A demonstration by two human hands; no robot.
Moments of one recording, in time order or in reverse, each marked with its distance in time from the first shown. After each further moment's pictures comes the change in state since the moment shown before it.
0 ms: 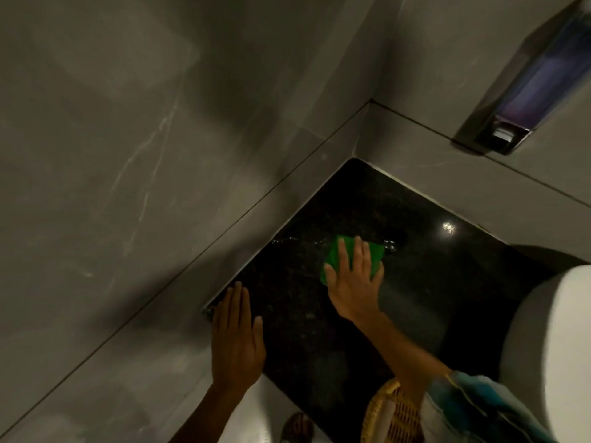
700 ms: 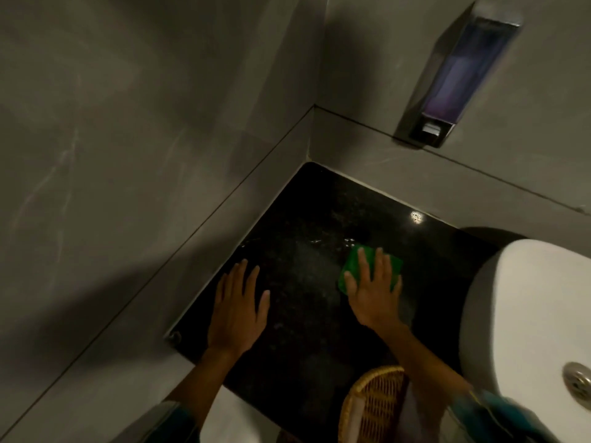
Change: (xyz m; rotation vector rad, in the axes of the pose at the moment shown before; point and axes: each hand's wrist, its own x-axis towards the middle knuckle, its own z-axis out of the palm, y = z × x) left_hand 0.077 0.043 0.019 0.129 -0.144 0.231; right_hand -0.024 0.085 -0.029 0.053 0.047 0.240
